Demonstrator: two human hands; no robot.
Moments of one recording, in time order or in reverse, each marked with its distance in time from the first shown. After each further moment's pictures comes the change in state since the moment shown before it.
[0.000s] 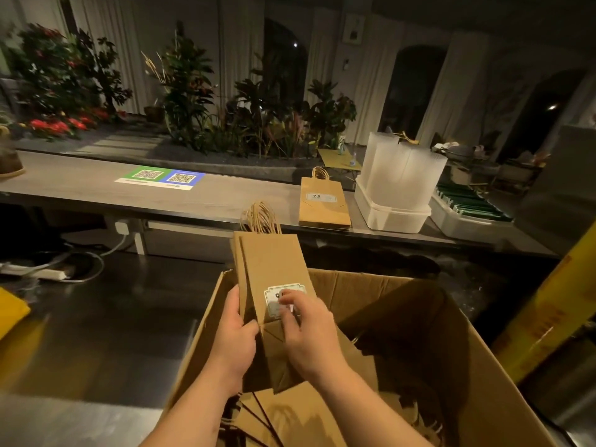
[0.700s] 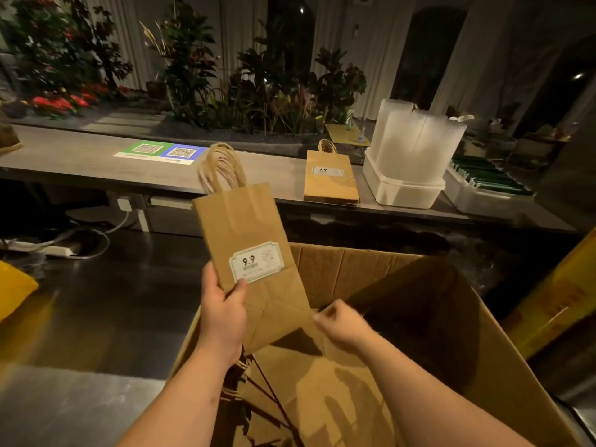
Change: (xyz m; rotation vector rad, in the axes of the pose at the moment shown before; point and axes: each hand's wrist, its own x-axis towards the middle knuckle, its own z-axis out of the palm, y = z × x) left_hand 0.010 -0.003 -0.009 -0.121 0.255 0.048; right_hand 0.018 0.097 -0.004 -0.076 -0.331 0.541
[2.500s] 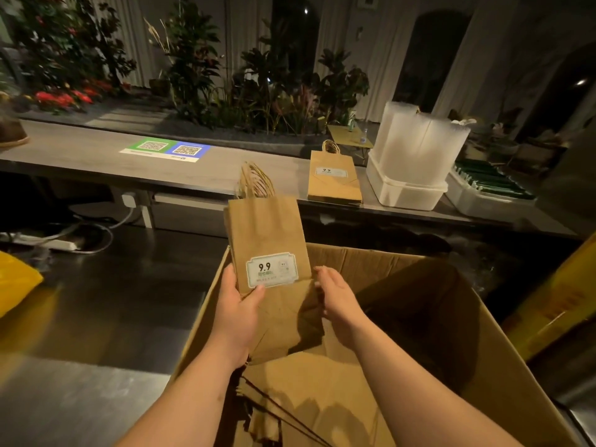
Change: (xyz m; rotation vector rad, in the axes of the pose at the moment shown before) left_hand -0.004 -0.008 0.001 0.037 -0.161 -0.045; right_hand -0.016 -0.046 -0.001 0.639 0.006 -0.136
